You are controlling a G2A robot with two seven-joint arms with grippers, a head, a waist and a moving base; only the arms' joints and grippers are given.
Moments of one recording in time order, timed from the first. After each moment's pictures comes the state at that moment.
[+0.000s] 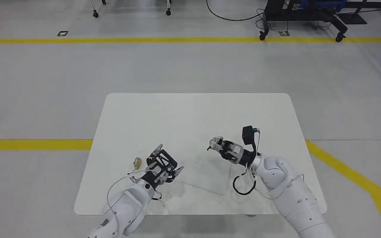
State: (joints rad) left arm 1.40 -1.21 -1.12 -1.82 1.70 -0.17 -0.25; right arm -1.00 -1.15 1.13 -1.14 -0.59 -1.01 0.14
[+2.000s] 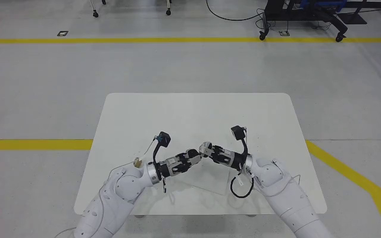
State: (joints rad) left arm 1.04 -1.26 -0.99 -1.30 0.25 -0.71 -0.46; right arm -0.96 -1.16 1.01 -1.14 0.08 -0.90 0.64
